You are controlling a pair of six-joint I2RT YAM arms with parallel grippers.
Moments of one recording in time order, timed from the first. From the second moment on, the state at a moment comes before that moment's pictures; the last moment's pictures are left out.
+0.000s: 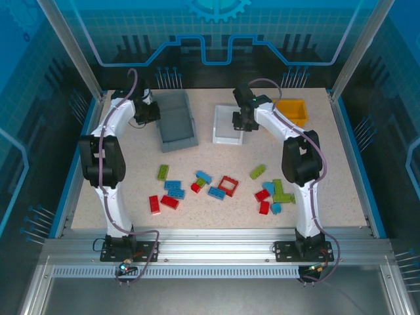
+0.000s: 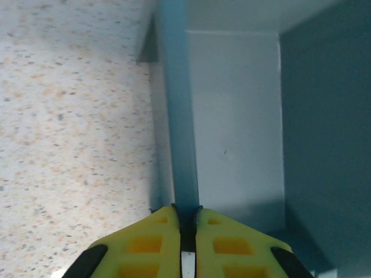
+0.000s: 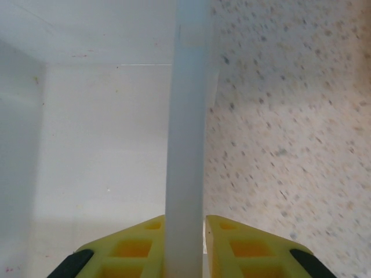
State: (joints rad) left arm 0.01 2.06 1.82 -0.85 0.18 -0.31; right arm 0.39 2.18 1.90 -0.89 0.08 0.45
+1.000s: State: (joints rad) left arm -0.12 1.73 1.60 -0.78 0.20 -0.41; right arm 0.25 1.86 1.58 -0.77 0.11 0.55
